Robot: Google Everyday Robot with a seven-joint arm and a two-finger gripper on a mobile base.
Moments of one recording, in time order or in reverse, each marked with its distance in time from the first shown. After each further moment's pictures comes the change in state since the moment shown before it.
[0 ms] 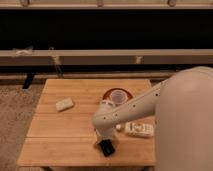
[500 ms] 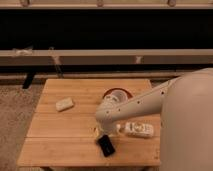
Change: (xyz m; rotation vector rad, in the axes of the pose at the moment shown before) arm -0.008 -0.007 -0.012 -0.031 -0.007 0.024
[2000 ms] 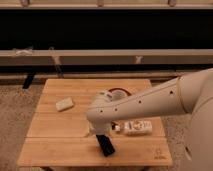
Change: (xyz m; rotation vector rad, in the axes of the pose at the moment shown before) arm 0.009 0.041 -0.073 -0.055 -0.051 0.218
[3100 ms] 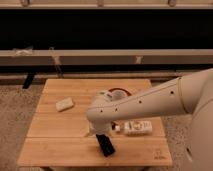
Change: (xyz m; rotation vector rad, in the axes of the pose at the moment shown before) arm -0.001 -0.001 -0.002 -0.002 -0.005 0.000
